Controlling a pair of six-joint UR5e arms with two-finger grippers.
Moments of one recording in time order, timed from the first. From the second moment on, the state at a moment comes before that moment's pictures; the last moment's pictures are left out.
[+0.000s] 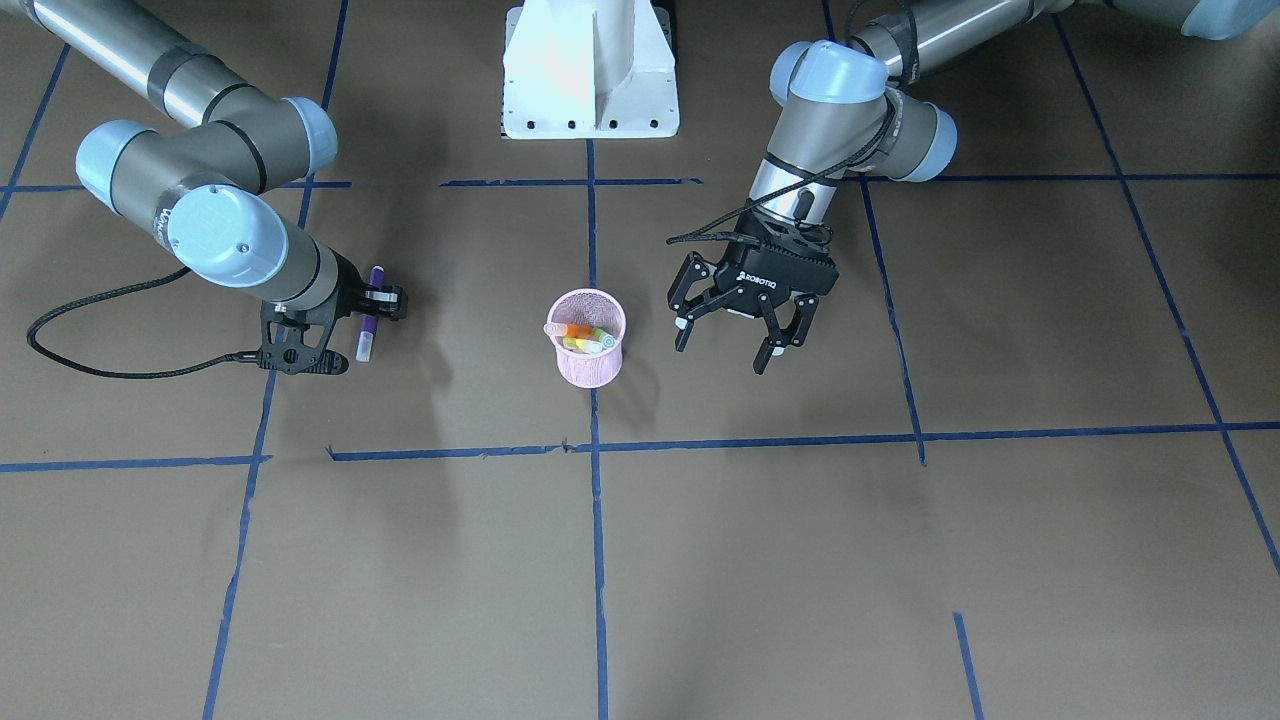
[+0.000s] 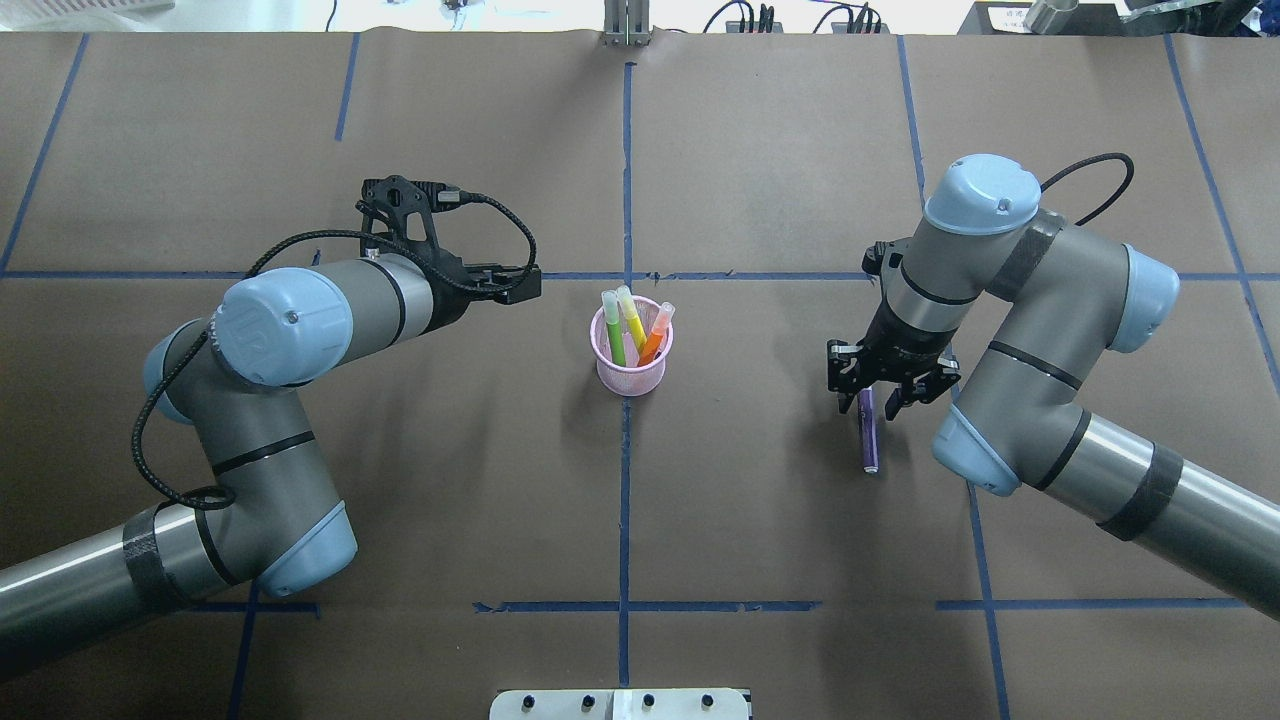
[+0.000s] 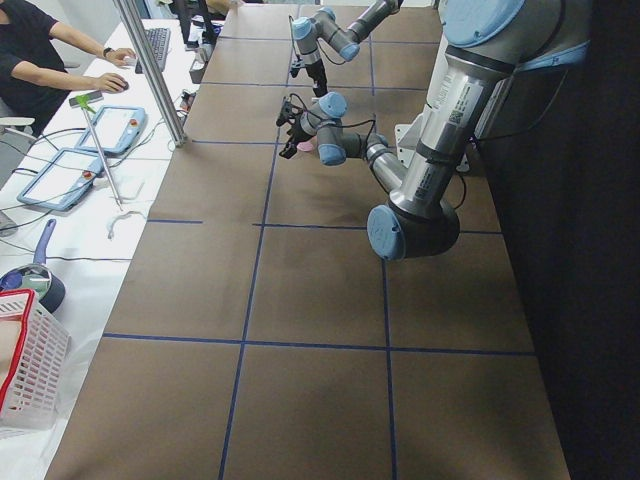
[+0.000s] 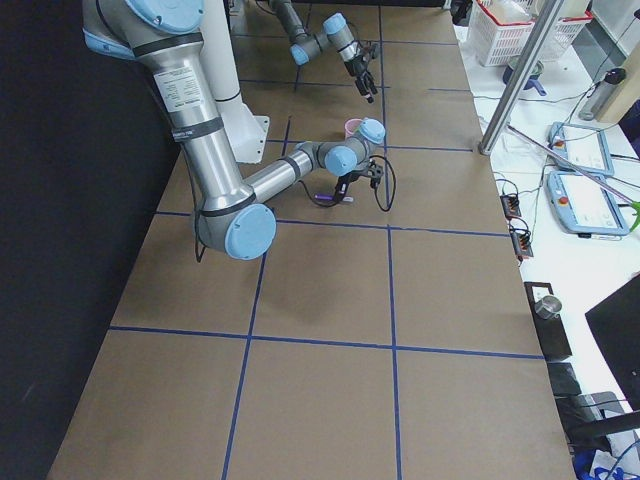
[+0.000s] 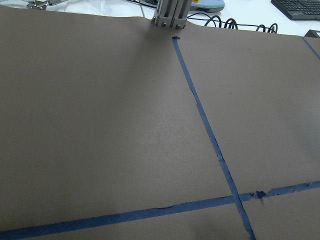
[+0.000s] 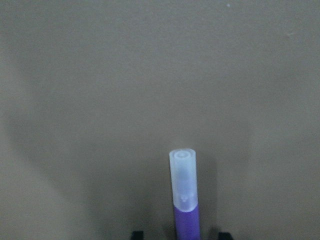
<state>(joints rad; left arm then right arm) -0.55 -2.04 -1.66 -2.27 -1.48 -1.11 0.72 -1.17 1.60 -1.51 2.32 1.08</state>
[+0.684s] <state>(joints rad) -0.55 -2.04 -1.66 -2.27 -1.48 -1.11 0.72 -1.17 1.59 -1.51 2.29 1.08</state>
